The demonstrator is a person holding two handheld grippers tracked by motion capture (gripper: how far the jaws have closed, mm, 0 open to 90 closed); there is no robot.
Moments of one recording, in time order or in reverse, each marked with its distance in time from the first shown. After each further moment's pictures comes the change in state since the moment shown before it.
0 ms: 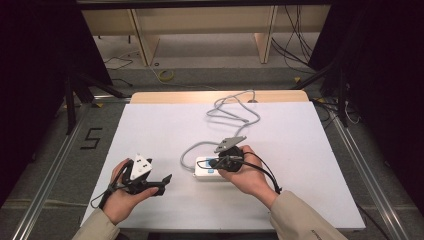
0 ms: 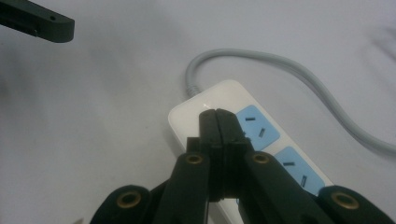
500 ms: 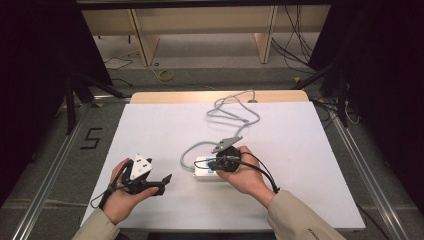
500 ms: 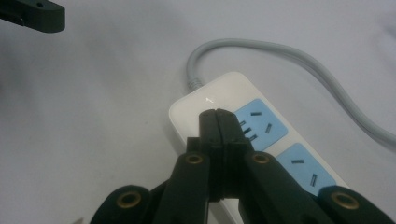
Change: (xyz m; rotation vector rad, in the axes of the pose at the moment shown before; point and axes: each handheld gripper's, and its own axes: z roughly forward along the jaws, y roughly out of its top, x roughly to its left) left arm 0.000 0.000 0.000 0.000 0.000 0.001; right arm 0.001 0.001 0.008 0.041 0.003 0.006
